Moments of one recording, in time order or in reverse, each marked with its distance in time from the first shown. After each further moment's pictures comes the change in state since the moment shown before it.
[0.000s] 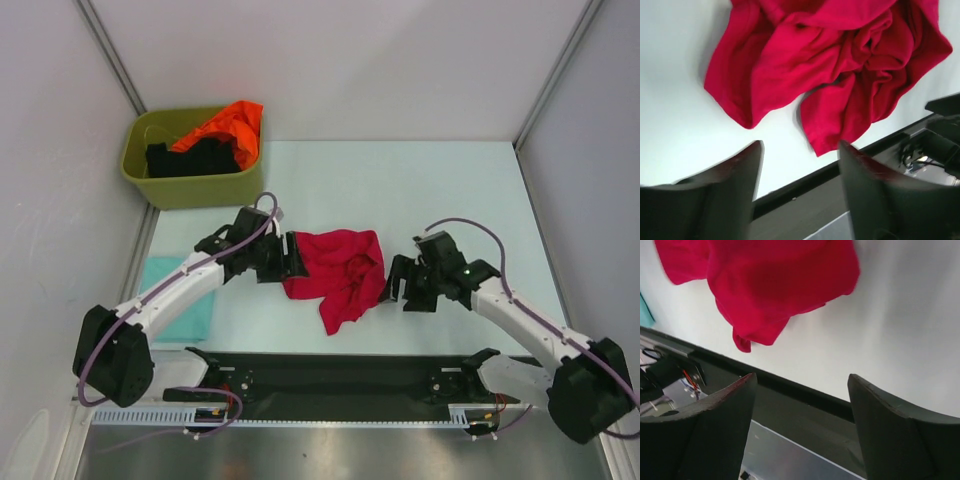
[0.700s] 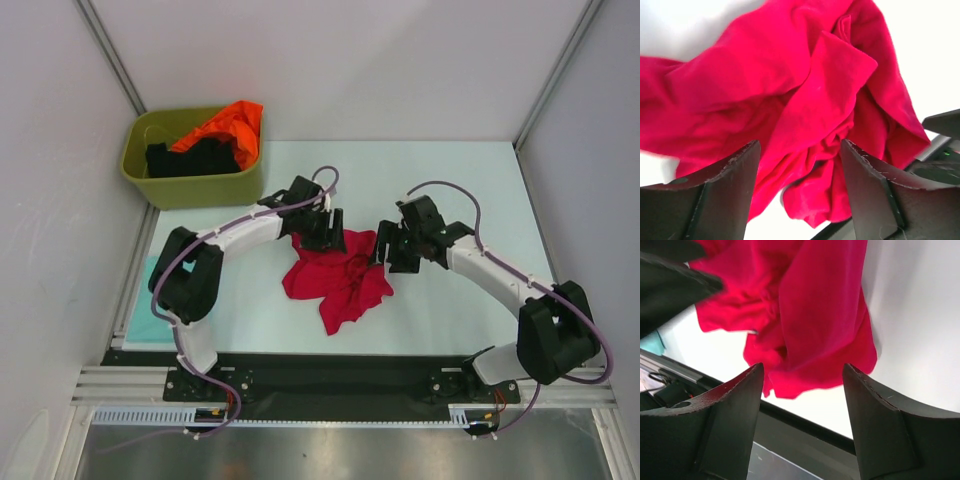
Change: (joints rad) left arm -0.064 0.550 0.420 0.121 0.082 0.167; right arm 0.024 0.346 0.269 0.111 0.071 -0.082
